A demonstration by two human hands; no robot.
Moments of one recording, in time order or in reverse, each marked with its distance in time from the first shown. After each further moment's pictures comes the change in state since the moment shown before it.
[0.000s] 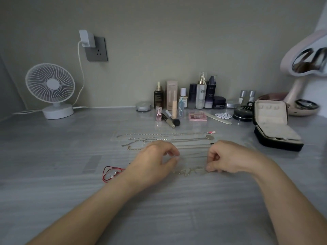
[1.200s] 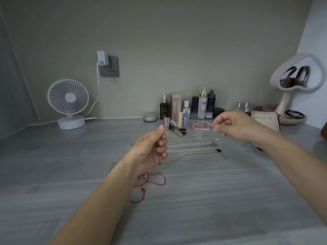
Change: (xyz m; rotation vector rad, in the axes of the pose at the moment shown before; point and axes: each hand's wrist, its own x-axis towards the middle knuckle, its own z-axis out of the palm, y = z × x) left_hand 0.007 -0.015 -0.058 -1.402 -0.062 -0.362; right_hand -0.015 -0.029 -0.061 0.452 0.403 -0.118
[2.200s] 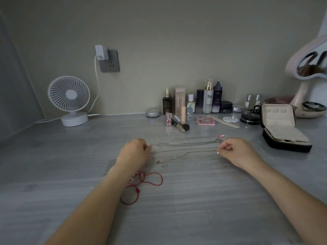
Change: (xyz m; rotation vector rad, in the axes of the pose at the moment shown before) left_hand 0.029 -0.026 -0.053 1.620 0.538 0.130; right_hand 0.002 0.089 0.063 -0.098 0.168 0.125
